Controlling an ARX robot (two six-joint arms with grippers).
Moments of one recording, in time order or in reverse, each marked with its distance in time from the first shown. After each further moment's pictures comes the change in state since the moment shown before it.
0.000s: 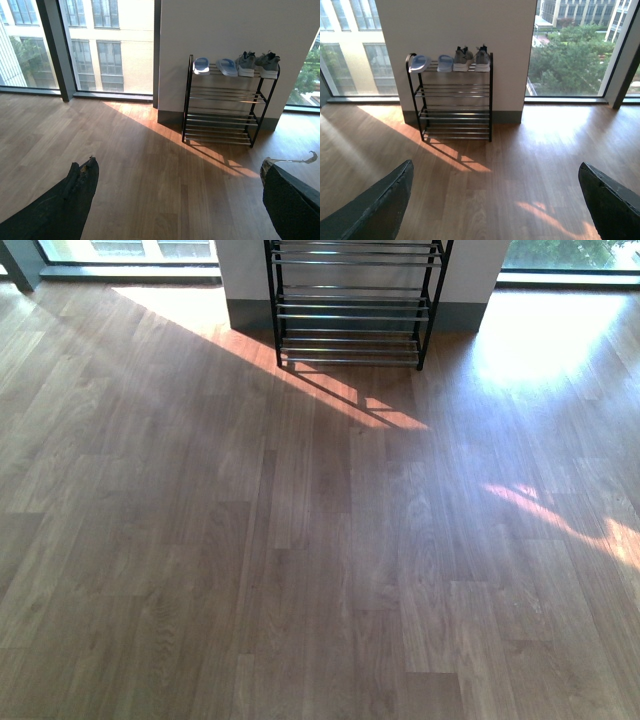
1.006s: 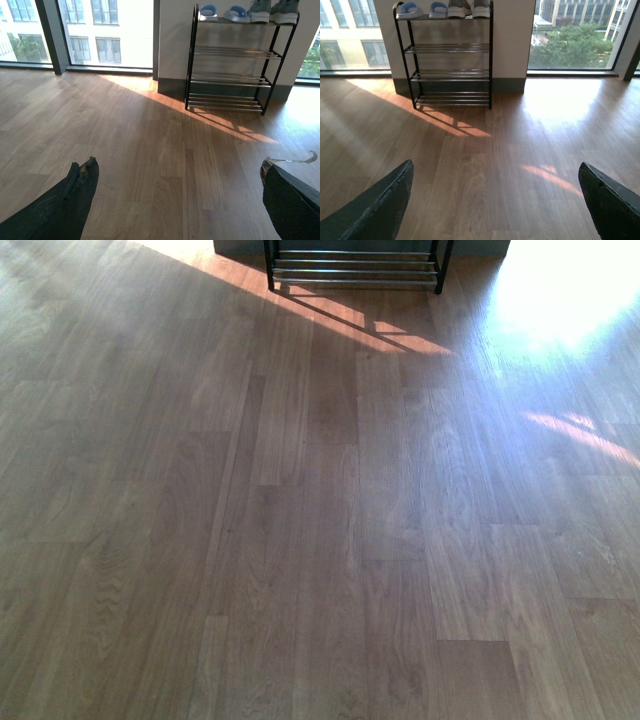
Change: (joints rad) left arm 0.000 0.000 0.000 0.000 0.000 0.000; right arm 0.000 0.000 0.000 0.000 0.000 0.000
